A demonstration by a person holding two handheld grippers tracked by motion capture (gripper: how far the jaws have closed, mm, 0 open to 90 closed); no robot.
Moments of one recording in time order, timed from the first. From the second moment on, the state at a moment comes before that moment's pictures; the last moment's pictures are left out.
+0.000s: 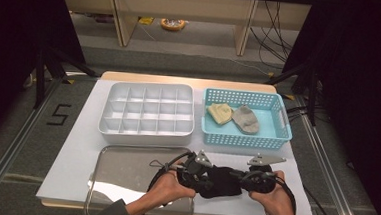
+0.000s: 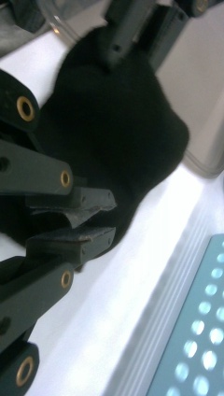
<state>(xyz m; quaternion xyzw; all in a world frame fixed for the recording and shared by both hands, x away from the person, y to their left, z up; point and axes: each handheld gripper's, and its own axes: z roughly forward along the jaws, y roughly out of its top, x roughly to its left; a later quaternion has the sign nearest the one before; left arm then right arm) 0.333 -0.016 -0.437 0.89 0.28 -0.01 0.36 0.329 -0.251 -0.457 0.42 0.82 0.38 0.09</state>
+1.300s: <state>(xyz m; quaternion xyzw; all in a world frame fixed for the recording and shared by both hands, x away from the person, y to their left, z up) 0.334 -0.081 -0.446 0.90 0.25 0.01 0.35 0.323 -0.284 -0.432 0.45 0.78 0.42 0.09</state>
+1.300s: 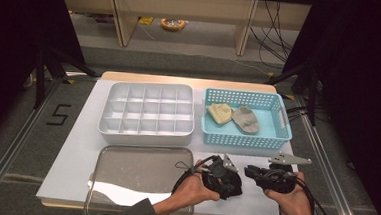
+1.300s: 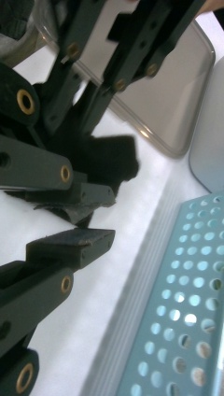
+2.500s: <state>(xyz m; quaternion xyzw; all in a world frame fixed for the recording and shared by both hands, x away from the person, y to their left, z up) 0.308 -0.079 -0.462 0.89 0.25 0.03 0.39 0.340 -0.263 -0.437 0.45 0.81 0.37 0.06</state>
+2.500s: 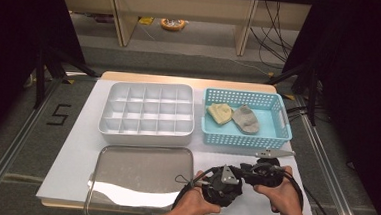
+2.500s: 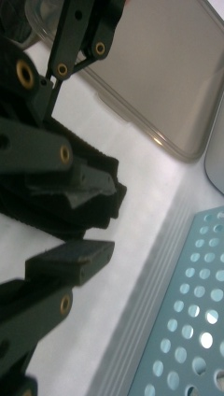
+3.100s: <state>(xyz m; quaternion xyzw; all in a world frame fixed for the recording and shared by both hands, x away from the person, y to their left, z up) 0.290 -0.036 -0.453 0.87 0.26 0.02 0.41 0.364 -0.257 -0.472 0.49 0.80 0.35 -0.01</state>
